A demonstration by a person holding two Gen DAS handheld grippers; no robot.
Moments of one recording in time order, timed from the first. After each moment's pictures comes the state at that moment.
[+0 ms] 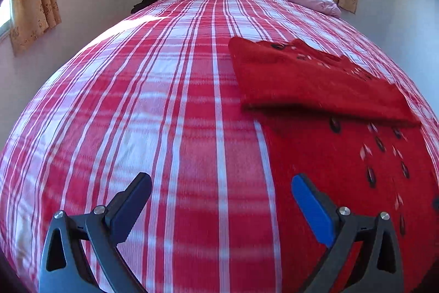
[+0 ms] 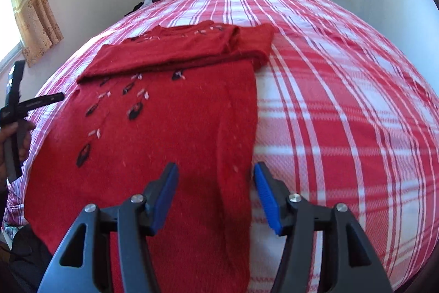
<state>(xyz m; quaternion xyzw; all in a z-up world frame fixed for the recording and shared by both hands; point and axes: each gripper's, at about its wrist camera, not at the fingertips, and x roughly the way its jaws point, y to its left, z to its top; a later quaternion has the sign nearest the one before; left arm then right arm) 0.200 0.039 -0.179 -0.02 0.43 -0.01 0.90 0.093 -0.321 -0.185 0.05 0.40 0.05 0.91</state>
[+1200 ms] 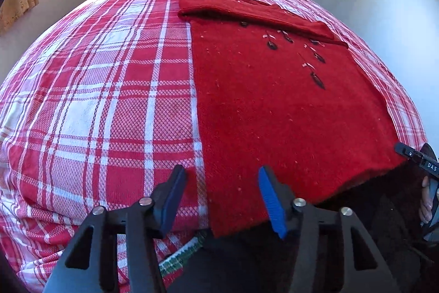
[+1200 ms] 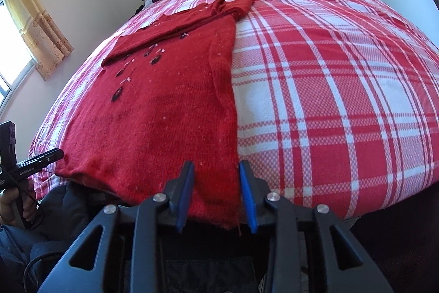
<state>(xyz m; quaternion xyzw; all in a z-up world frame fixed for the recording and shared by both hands) 0.035 -0.001 -0.190 -0.04 0.48 -0.11 0.87 -0.013 -0.337 -0.204 0.14 0.42 0.08 0.89</state>
